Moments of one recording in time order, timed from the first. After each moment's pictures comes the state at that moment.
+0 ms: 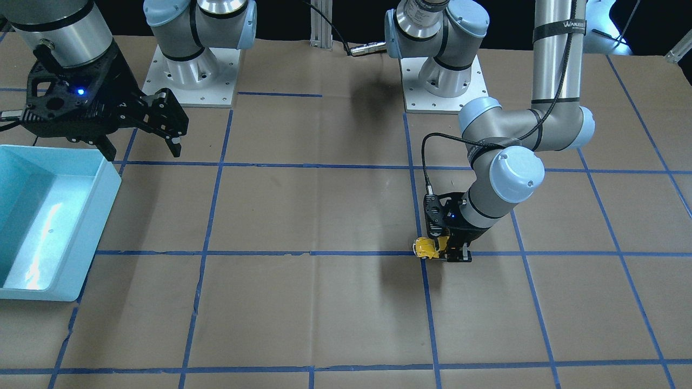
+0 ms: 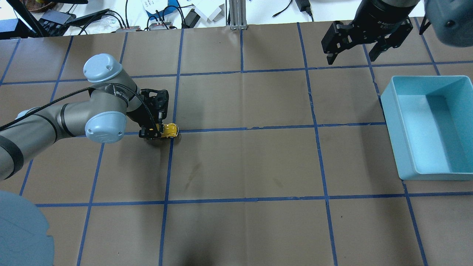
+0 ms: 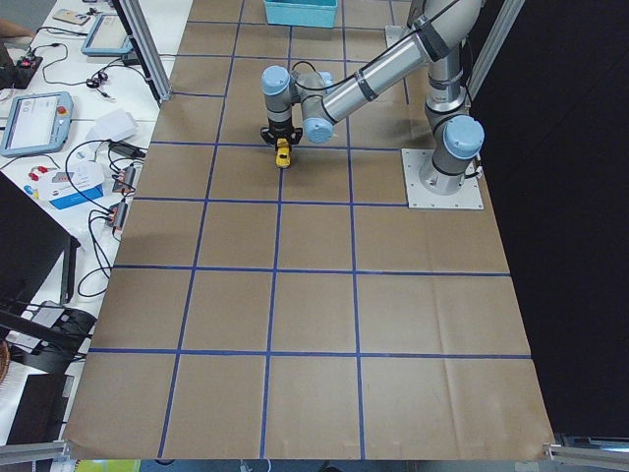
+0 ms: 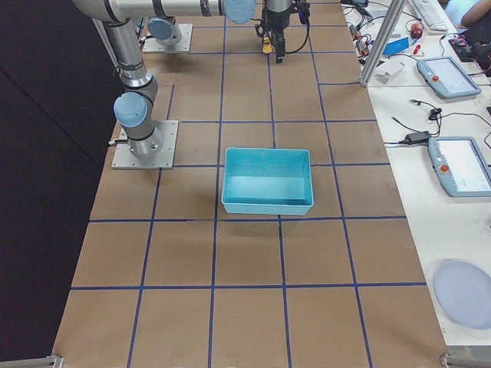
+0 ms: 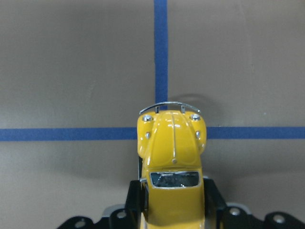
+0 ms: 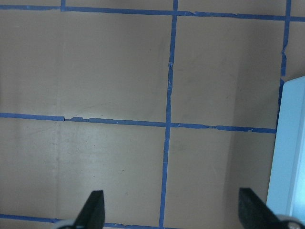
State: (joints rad) left arm -1.46 -1.93 -1.94 -0.86 1.49 1.67; right arm 1.54 -1.52 1.49 -1.63 -1.52 -0.09
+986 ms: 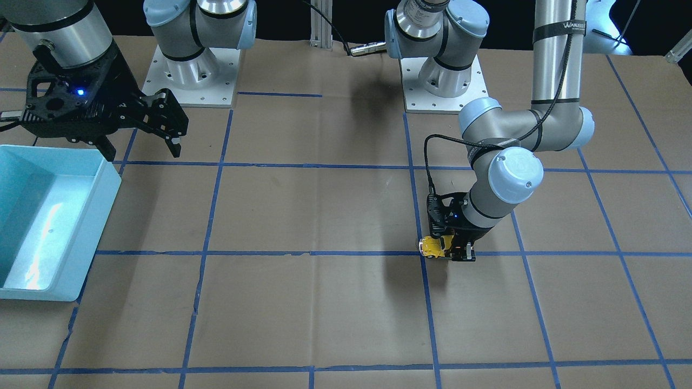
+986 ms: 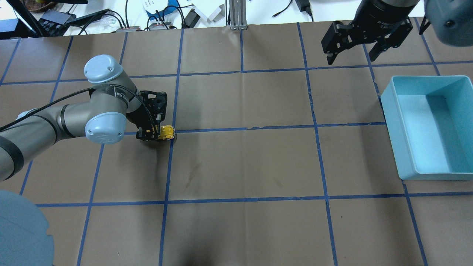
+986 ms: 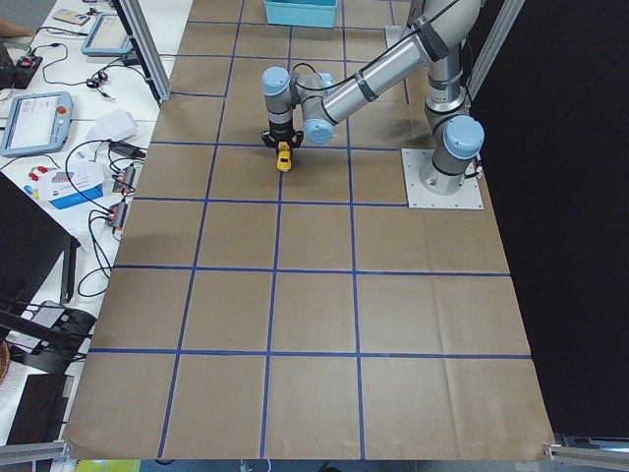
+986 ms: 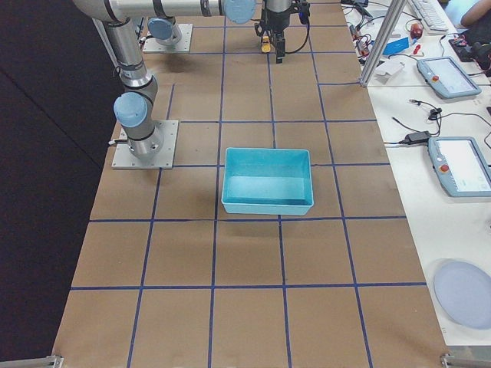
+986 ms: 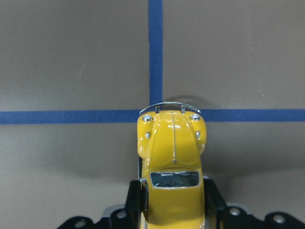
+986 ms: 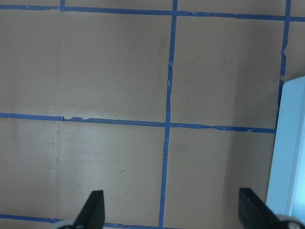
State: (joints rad) left arm -1.46 -1.93 -1.95 -0.86 1.54 1.70; right arm 1.54 -1.52 1.49 -1.63 -1.52 -0.09
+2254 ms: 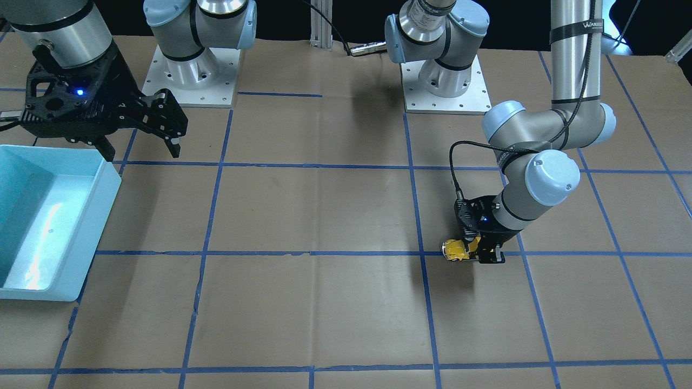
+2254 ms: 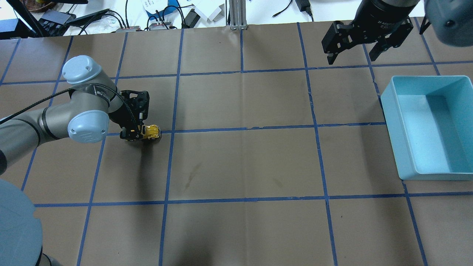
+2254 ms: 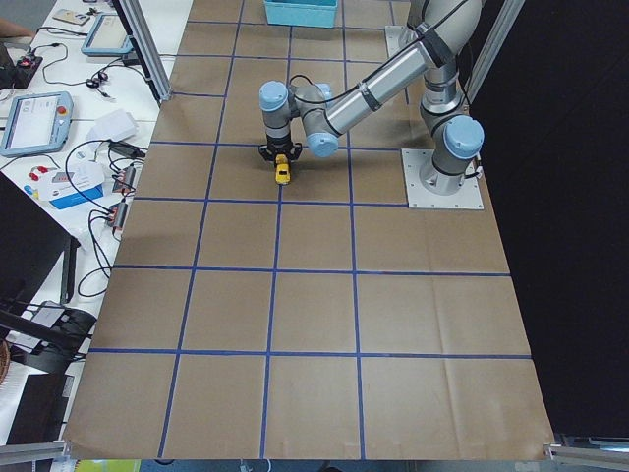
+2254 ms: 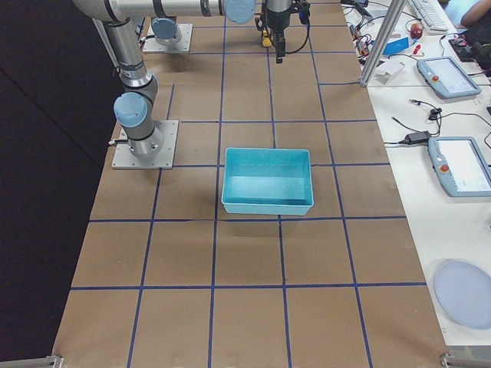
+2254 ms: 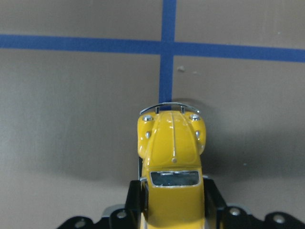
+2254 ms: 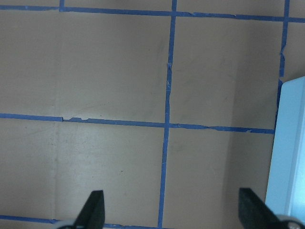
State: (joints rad) left arm -1.35 -1.93 -1.95 -0.86 1.53 1.73; right arm 1.54 -1.52 1.49 -1.63 -1.53 -0.09
